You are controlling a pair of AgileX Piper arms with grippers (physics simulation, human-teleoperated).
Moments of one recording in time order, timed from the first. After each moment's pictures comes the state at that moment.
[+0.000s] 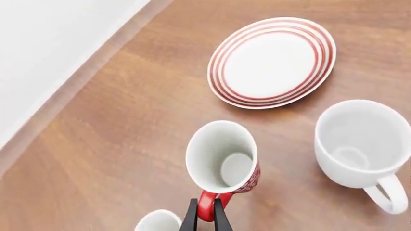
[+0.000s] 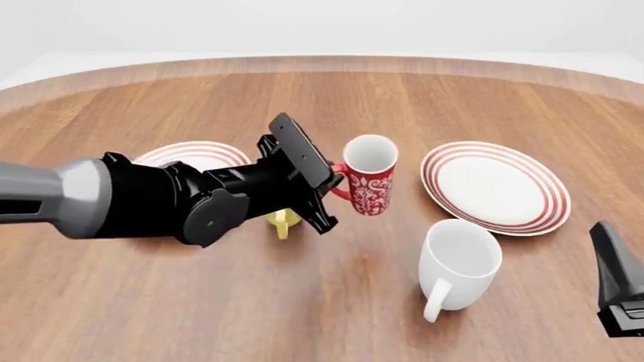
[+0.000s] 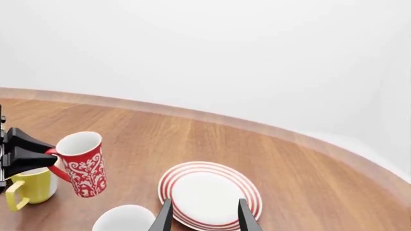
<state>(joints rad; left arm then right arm) -0.73 1.66 -0.86 -0.28 0.40 0.04 0.00 0.00 -0.07 -0.15</state>
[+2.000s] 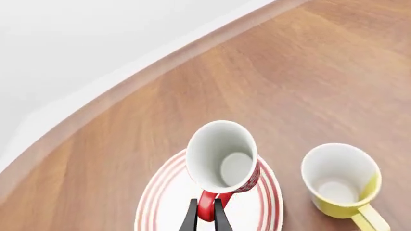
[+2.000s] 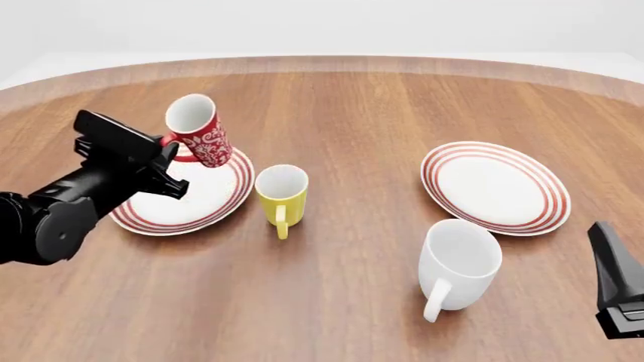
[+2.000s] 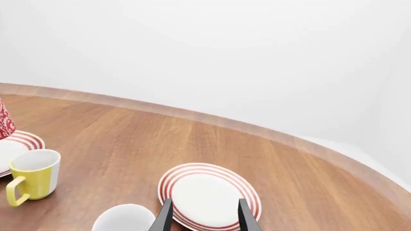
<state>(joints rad) -0.17 1.46 -0.52 -0.59 0.37 0.06 0.00 0.00 -0.08 -0.18</state>
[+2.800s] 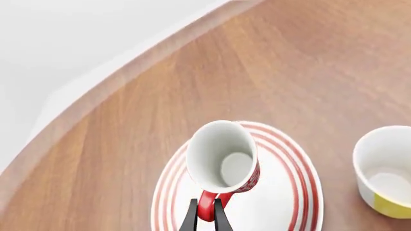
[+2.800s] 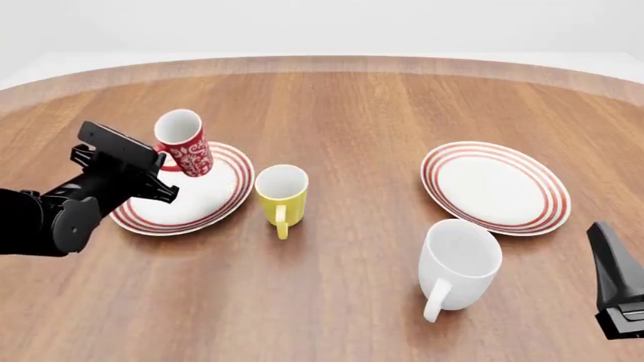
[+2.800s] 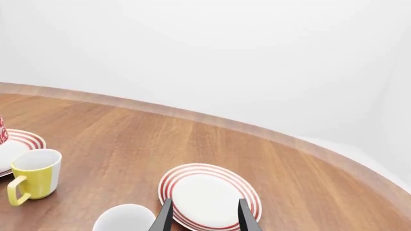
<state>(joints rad) -0.07 1.62 -0.56 -0.66 0.44 0.07 0.00 0.00 -0.08 -0.19</state>
